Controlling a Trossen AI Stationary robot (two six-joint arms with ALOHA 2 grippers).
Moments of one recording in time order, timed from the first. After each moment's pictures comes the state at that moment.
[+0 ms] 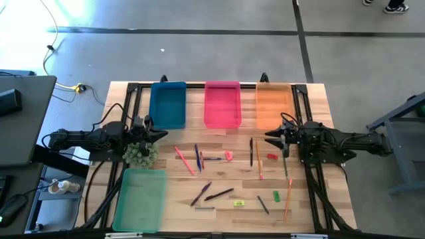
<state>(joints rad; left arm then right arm) 0.12 0.02 0.01 0.03 -0.12 -0.37 -0.08 0.12 0.06 -0.14 0.00 0.36</state>
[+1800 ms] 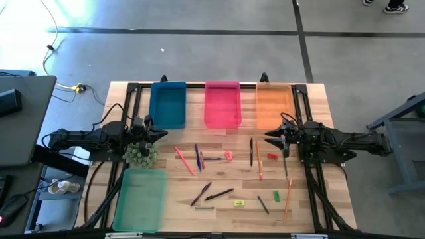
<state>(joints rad) 0.12 0.01 0.01 0.03 -0.12 -0.36 -0.08 0.12 0.06 -0.14 0.00 0.36</state>
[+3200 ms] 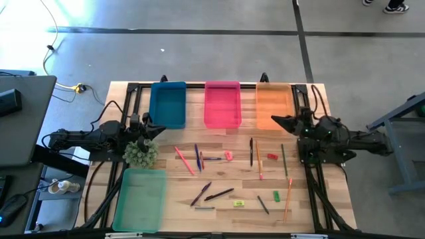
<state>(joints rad) 0.12 0.01 0.01 0.13 -0.19 -0.42 -0.08 0.16 0.19 0.11 0.23 0.96</state>
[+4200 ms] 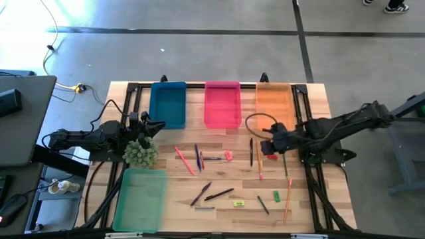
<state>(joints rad) 0.12 0.01 0.01 0.13 -0.30 -0.47 0.27 1.02 0.83 -0.84 0.15 1.52</state>
